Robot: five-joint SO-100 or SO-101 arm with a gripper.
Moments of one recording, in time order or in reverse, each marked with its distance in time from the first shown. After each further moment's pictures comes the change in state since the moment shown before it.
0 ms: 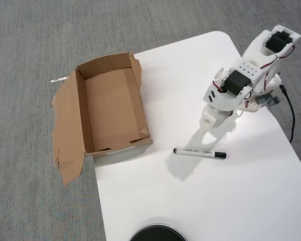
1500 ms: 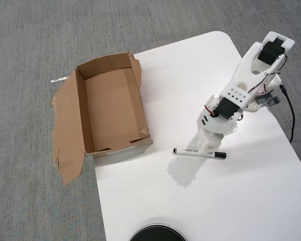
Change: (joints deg) arm -3.7 -16.4 -0.4 -16.6 -37.6
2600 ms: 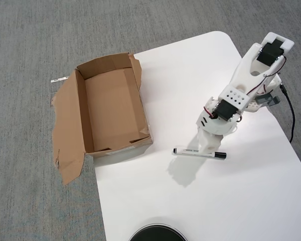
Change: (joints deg) arm -0.1 -0.7 0.0 0.0 -0.4
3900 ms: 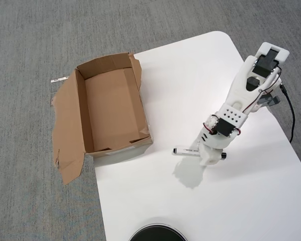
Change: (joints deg) arm -4.7 -12.0 -0.4 -11.9 -0.1
